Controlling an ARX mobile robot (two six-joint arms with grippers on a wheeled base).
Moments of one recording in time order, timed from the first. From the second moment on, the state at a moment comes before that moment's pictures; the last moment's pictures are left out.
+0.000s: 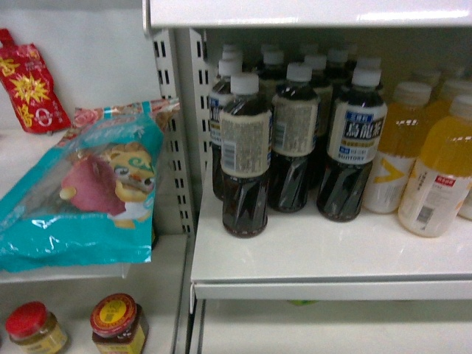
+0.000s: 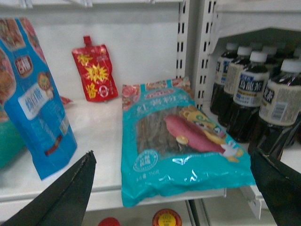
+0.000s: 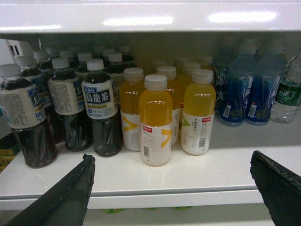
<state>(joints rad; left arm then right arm) 0.00 0.01 0.01 0.00 0.00 0.00 0.00 0.00 0.01 0.00 0.00 0.00</state>
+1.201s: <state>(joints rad) 0.00 0.01 0.01 -0.01 0.00 0.00 0.00 0.00 0.01 -0.01 0.00 0.00</state>
